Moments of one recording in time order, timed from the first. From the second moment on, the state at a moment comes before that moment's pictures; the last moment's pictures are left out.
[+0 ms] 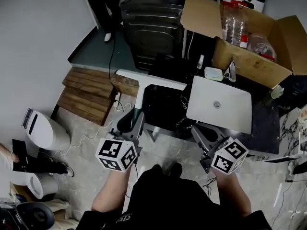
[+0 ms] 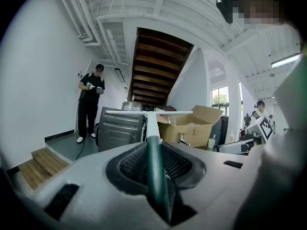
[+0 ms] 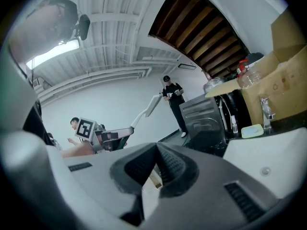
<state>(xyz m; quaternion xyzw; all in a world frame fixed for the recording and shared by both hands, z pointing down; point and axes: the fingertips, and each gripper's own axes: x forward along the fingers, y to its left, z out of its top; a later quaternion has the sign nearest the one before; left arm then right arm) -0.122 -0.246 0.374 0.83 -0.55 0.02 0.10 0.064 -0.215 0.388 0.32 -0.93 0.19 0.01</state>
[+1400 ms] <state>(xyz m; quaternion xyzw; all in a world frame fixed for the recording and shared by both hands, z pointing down) -0.120 -0.384 0.477 0.86 -0.48 0.09 0.17 0.019 -0.307 0.440 0.37 -0.90 0.24 0.04</state>
